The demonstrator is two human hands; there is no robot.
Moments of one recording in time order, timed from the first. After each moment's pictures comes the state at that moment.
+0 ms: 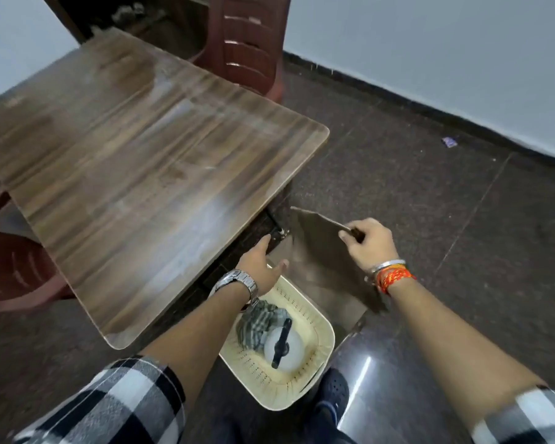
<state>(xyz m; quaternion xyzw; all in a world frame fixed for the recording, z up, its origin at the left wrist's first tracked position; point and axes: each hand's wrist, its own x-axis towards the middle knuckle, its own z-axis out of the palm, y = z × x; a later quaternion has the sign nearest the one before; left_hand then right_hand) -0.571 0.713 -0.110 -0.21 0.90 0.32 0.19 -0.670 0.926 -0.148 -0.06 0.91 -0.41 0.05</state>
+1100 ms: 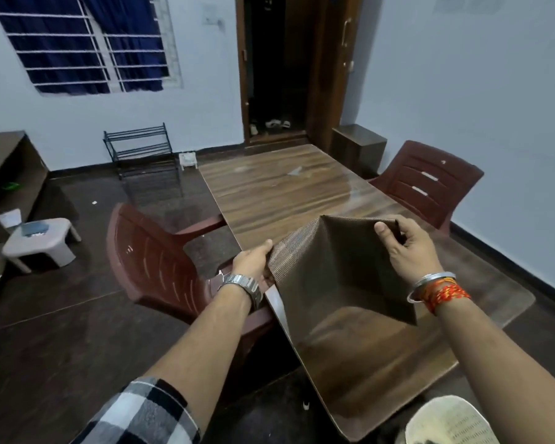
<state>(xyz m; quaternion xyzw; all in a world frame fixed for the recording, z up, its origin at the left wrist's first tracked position) -0.400 0.247 0.051 -0.44 0.38 0.79 -0.21 -0.542 0.462 0.105 -0.31 0.82 -0.48 -0.03</state>
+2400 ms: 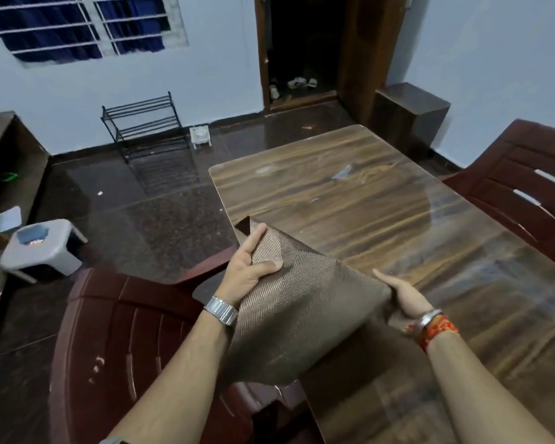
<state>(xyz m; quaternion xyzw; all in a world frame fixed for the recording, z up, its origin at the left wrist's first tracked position) -0.555 -0.054 -0.006 -0.25 0.62 0.72 -0.19 -0.748 0.172 -0.074 0.07 0.60 -0.64 0.48</state>
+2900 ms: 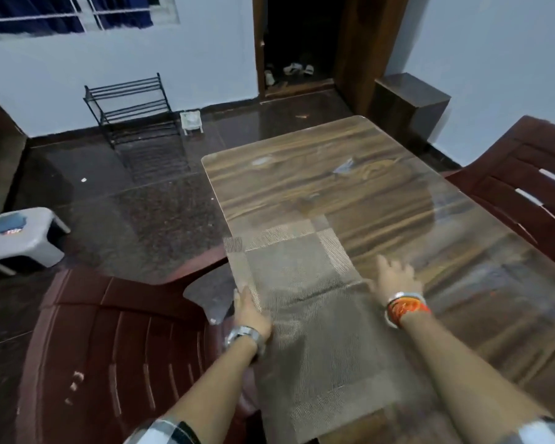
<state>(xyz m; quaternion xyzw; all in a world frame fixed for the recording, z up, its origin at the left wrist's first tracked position) -0.559 -0.037 -0.121 -0.51 0.74 0.43 0.02 -0.779 0.125 -0.094 -0.21 0.97 -0.02 0.15</state>
